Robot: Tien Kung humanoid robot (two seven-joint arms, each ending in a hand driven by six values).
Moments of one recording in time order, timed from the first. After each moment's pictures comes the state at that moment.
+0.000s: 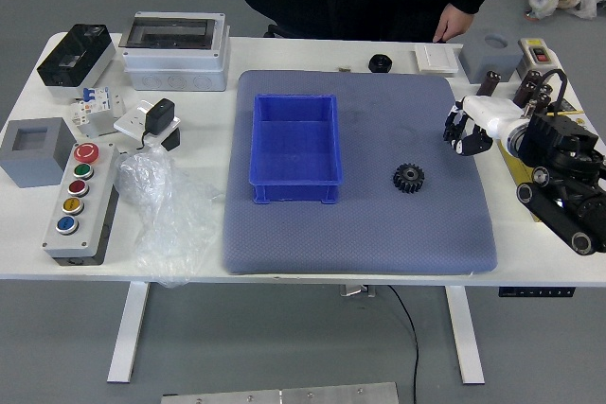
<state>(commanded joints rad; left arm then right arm) -0.12 0.13 -0.38 -0.27 0.68 -0.22 0.11 0.73 -0.48 0.70 0.95 -1.84 0.04 -0.19</state>
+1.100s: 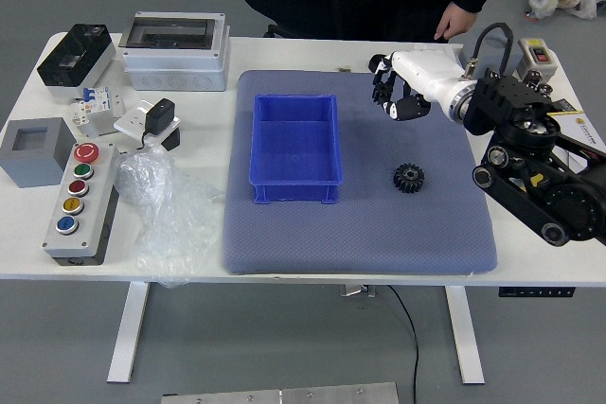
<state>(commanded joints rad) -0.11 0.15 -0.38 -0.27 0.68 -0.22 0.11 0.82 -0.38 0.67 1.20 -1.91 0.07 -0.23</state>
